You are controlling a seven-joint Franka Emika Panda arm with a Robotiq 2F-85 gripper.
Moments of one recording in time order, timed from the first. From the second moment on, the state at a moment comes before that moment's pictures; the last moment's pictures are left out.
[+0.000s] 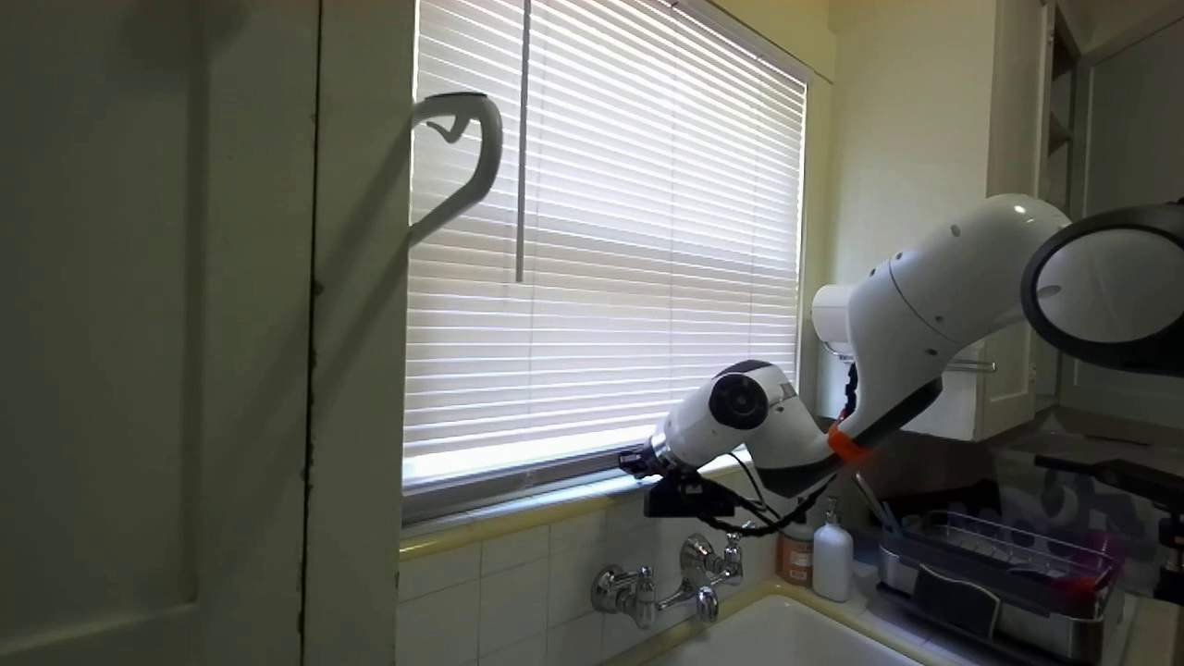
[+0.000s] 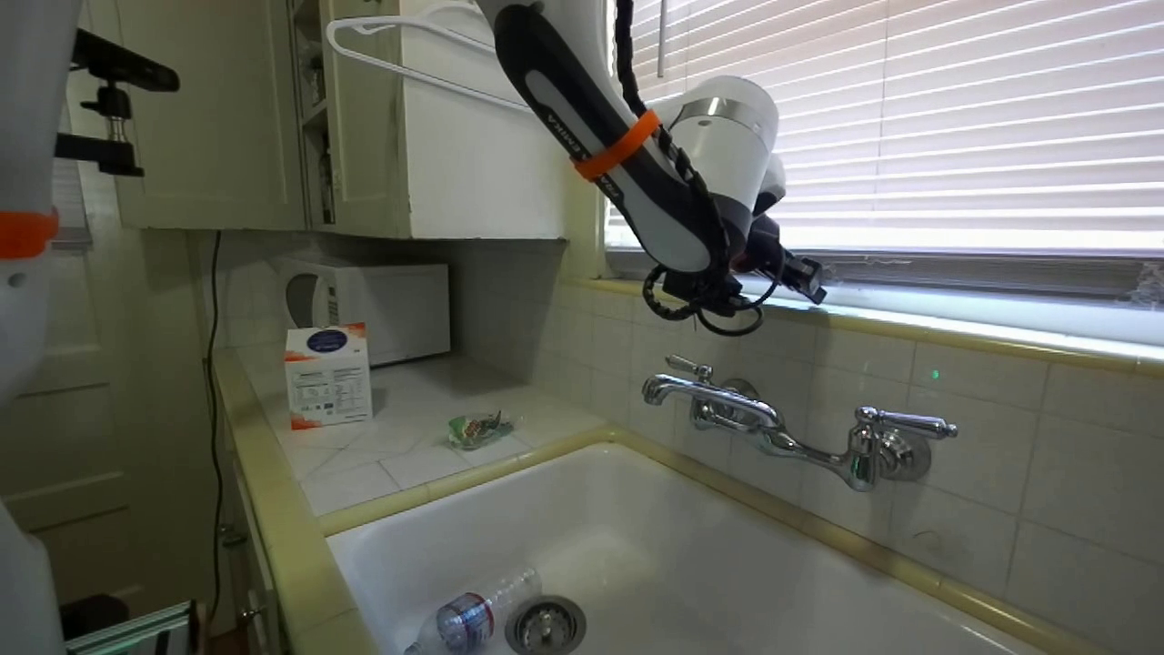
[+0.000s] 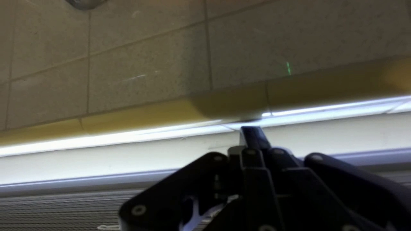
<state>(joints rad) 0.01 0.23 -0.11 -1.88 -1.78 3.00 1.95</state>
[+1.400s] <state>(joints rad) 0.01 0.07 -0.10 -1.82 -1.67 3.00 1.81</state>
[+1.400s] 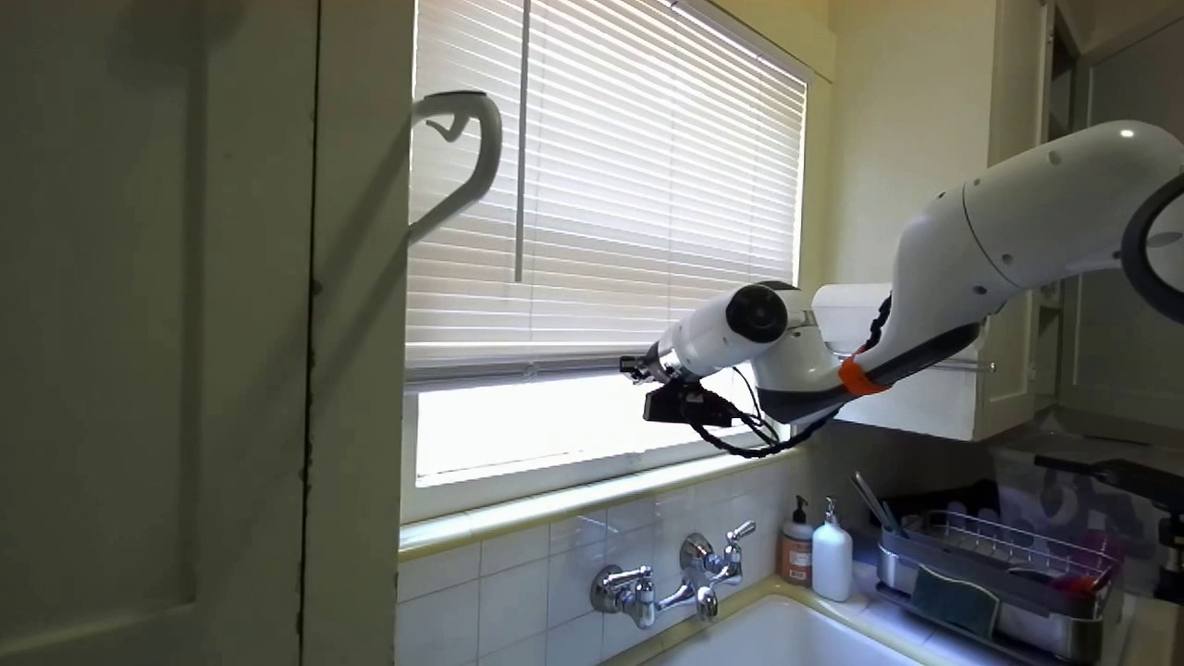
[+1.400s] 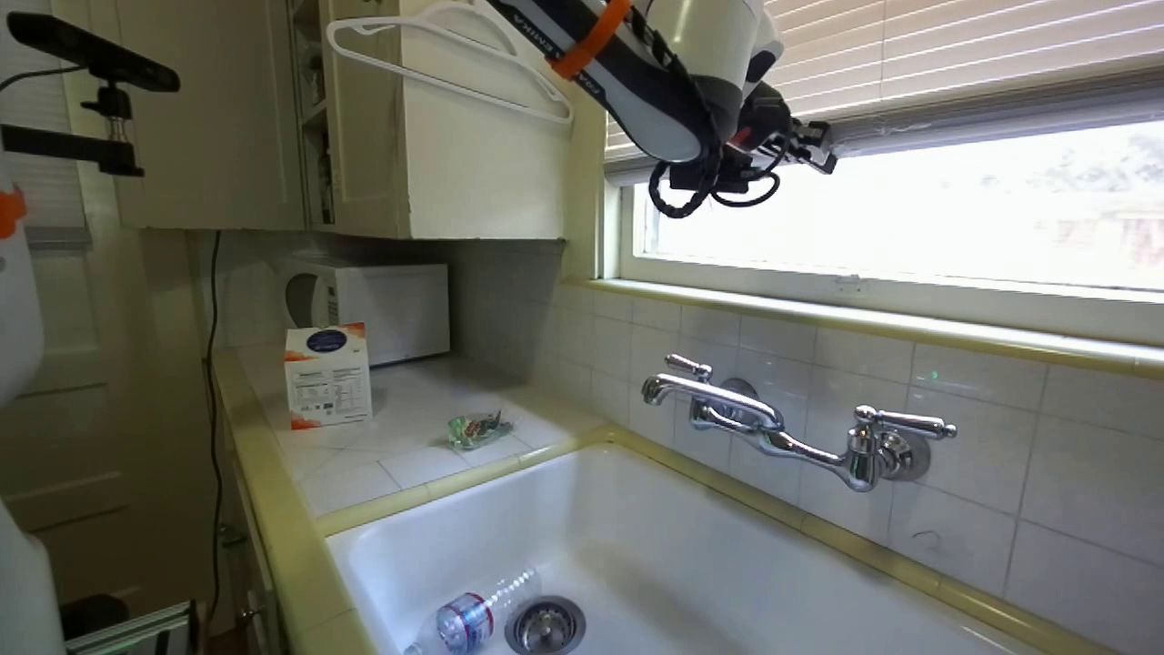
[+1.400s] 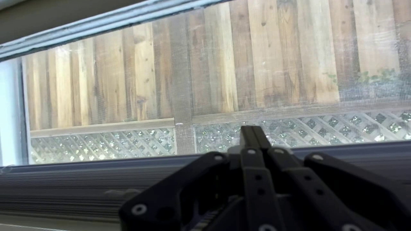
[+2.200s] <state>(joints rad) 0.01 0.04 -0.10 -1.80 -1.41 3.00 1.57</state>
